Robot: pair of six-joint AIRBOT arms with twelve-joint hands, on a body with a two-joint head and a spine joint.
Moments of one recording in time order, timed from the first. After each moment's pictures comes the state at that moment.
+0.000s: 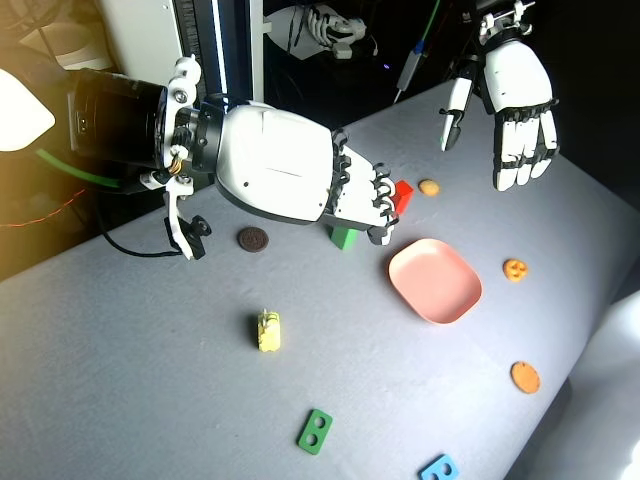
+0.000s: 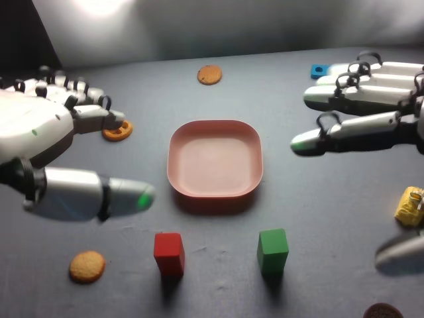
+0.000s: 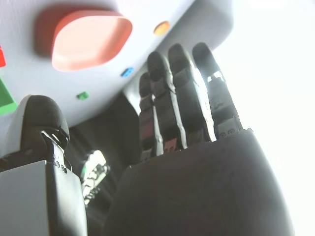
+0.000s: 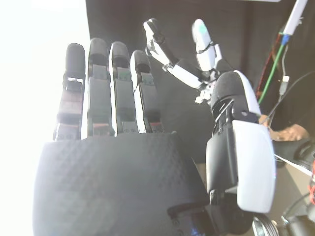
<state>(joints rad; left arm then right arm) 0.31 -0.59 0.58 -1.00 -0.51 1.87 -0.35 -0.62 0.77 -0.51 0.61 -0.47</state>
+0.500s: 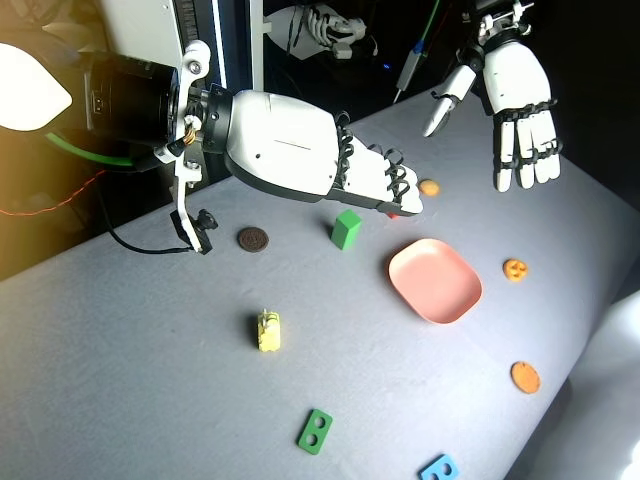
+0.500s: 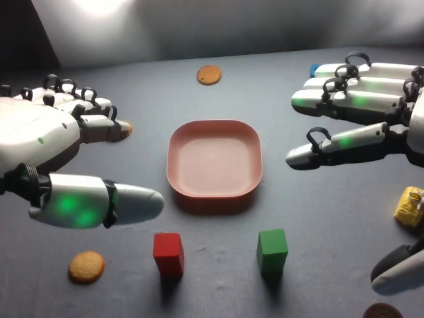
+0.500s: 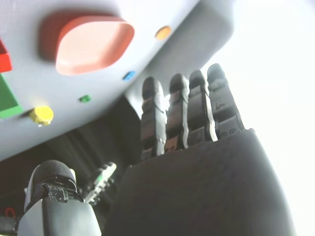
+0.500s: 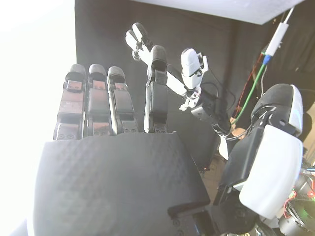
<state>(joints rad) 0.31 -0.59 0.57 -1.03 -0.49 1.89 -0.34 -0.60 0.73 -0.50 0.59 -0.55</state>
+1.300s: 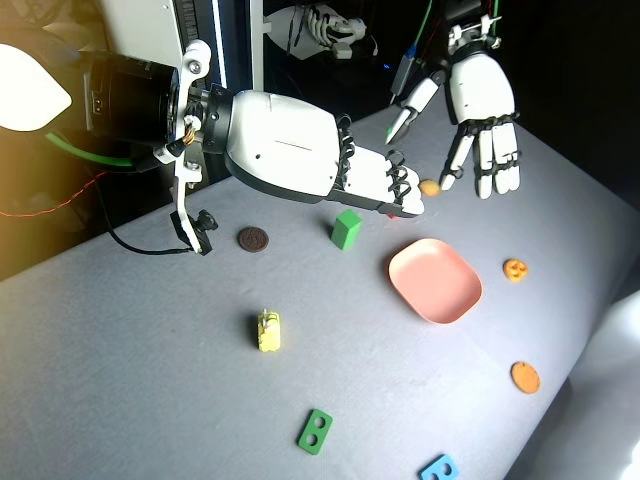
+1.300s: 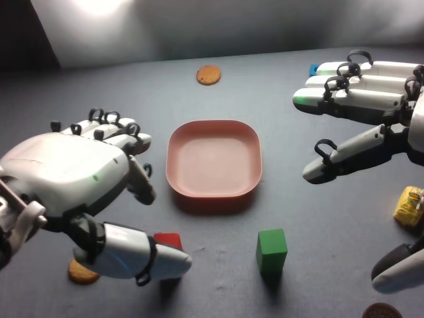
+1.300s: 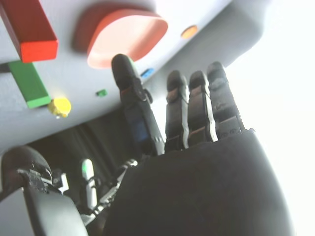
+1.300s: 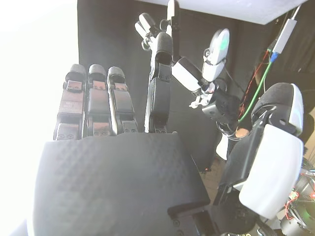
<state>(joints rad) 0.39 -0.74 0.51 -1.03 -0.68 1.86 -0.34 -0.60 0.73 -0.49 0.59 -0.57</state>
